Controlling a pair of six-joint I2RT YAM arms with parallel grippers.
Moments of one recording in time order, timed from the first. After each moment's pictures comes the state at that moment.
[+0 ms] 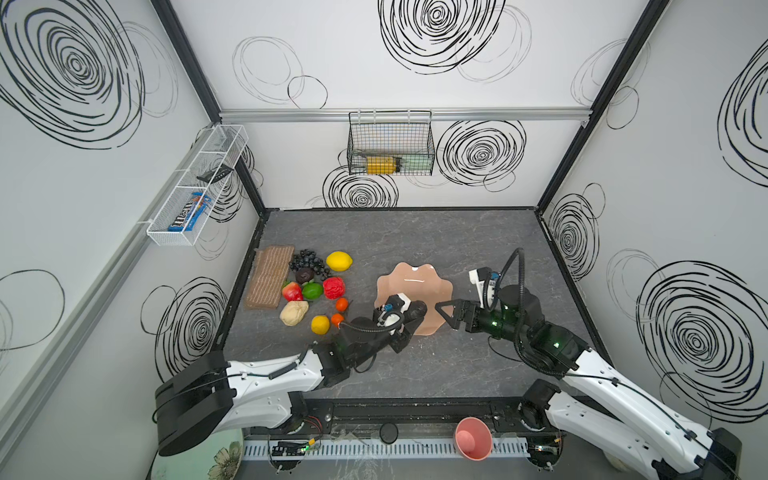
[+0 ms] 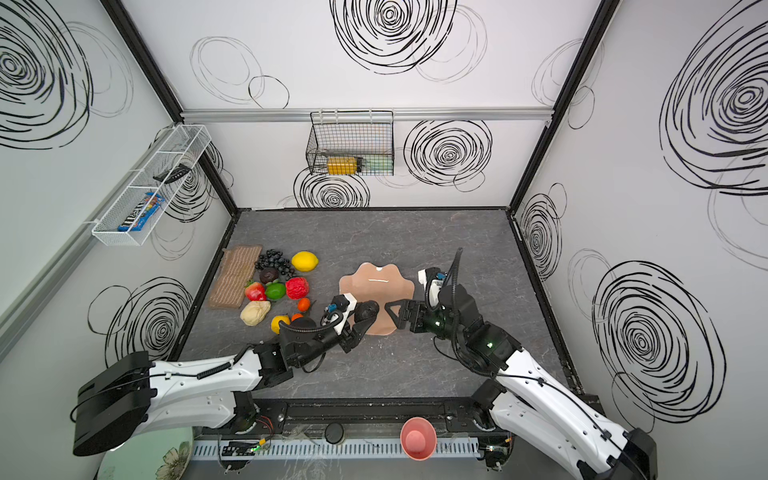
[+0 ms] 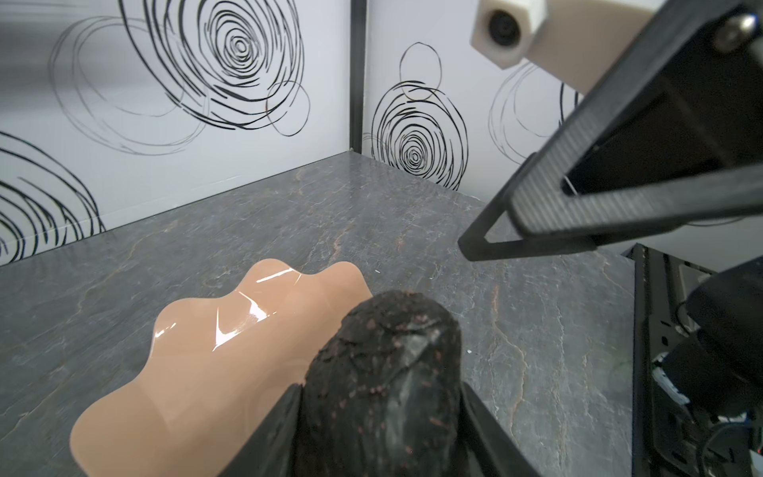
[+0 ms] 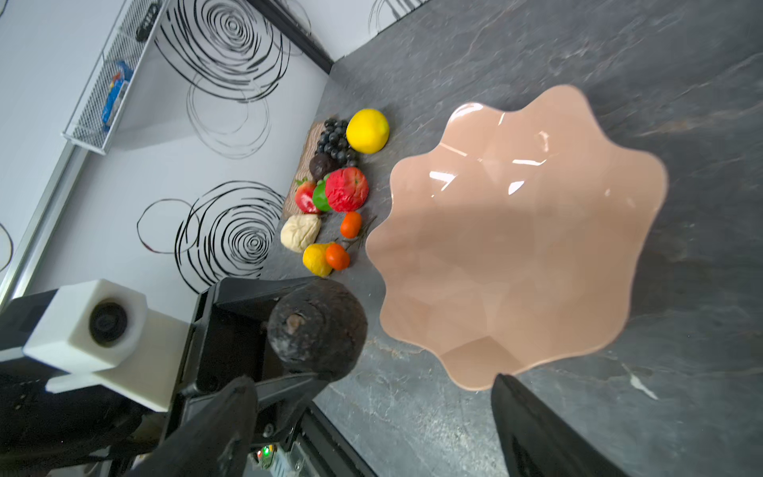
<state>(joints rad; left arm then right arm) -1.02 1.17 0.38 0.62 -0.14 -0.07 0.74 0.77 0.63 -0.33 -0.21 0.79</state>
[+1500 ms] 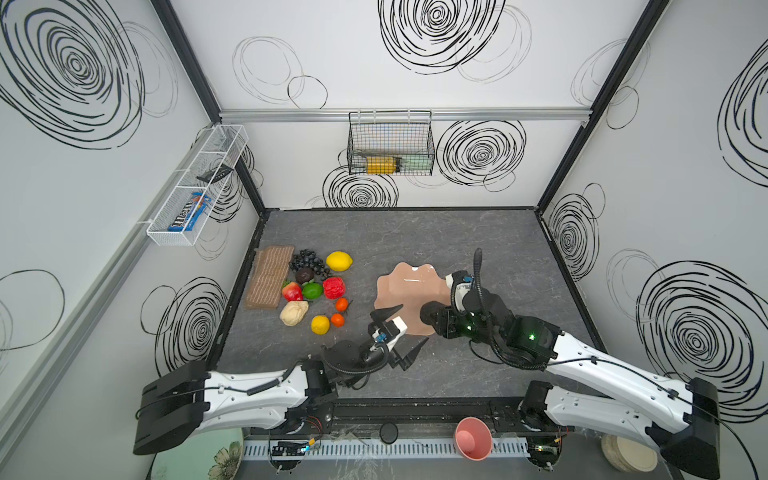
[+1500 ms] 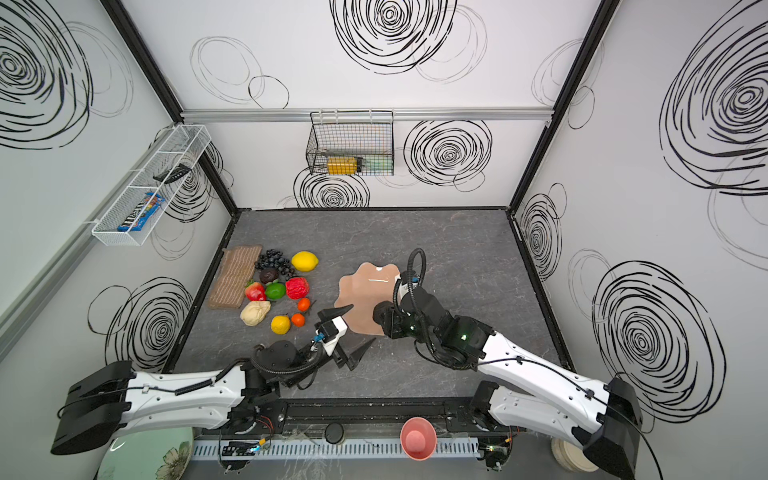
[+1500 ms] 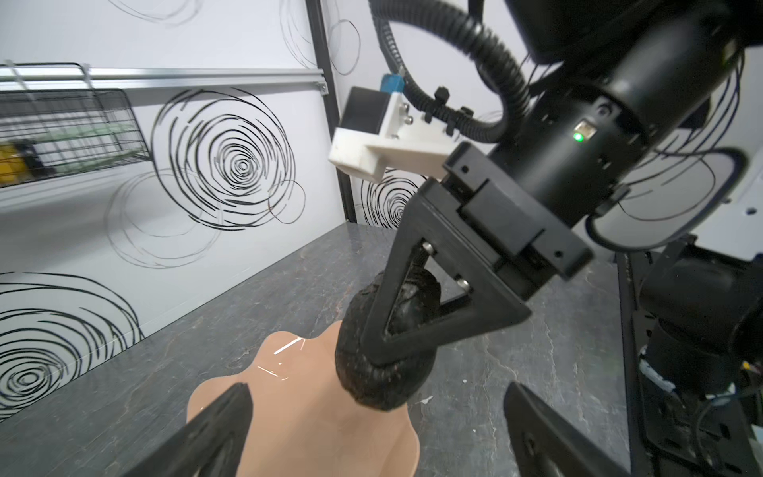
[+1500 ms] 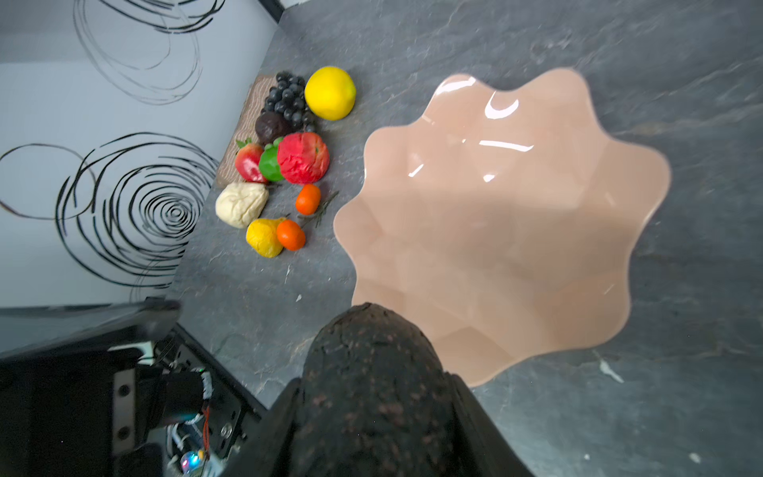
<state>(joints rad) -1.18 0.94 0.26 0.73 -0.30 0.14 0.94 0.97 0.78 -0.43 0.12 0.74</state>
